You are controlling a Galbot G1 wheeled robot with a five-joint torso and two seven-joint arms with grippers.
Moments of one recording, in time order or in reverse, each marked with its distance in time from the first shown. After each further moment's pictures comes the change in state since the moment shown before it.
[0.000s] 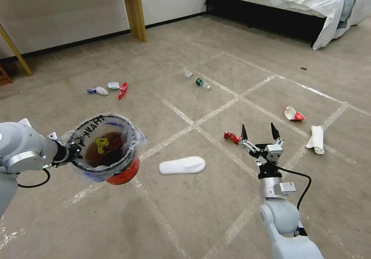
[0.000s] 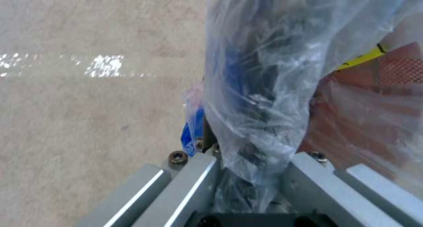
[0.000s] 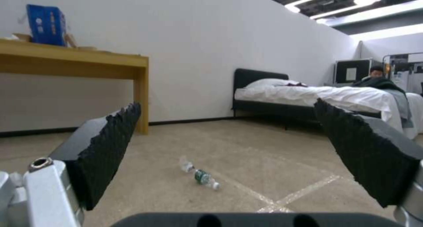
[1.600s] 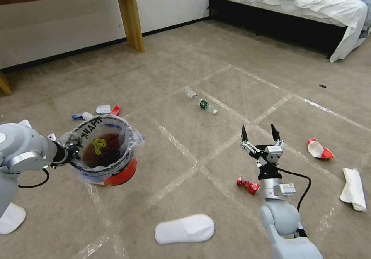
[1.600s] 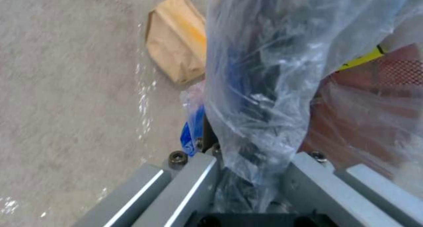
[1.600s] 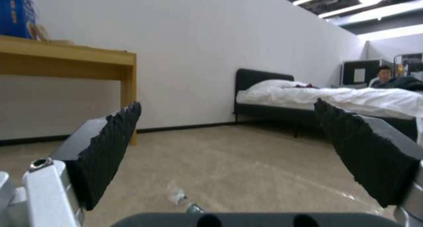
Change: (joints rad) left arm 0.001 0.001 0.016 0.024 0.033 0.006 0.017; right arm -0.007 0.005 -0.004 -0.010 -0.011 0.035 0.004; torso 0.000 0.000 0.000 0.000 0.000
